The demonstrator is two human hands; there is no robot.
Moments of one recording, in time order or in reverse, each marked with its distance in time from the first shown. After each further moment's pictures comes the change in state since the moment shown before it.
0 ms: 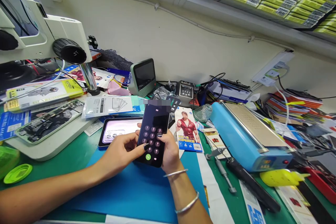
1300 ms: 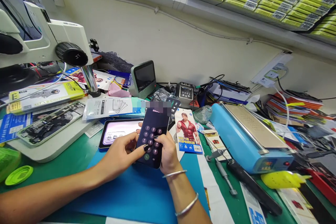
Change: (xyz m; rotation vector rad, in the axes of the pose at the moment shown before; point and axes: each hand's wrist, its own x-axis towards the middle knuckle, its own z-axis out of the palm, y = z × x) left_hand -0.001 0.003 0.001 0.006 -0.002 0.022; right_hand 0.003 0.006 -0.003 0.022 0.014 0.045
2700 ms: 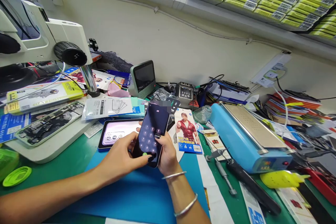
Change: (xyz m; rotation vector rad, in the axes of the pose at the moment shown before) left_hand -0.002 0.001 0.003 0.110 0.029 -0.018; right_hand -0.002 0.002 0.002 0.033 -0.033 -0.090
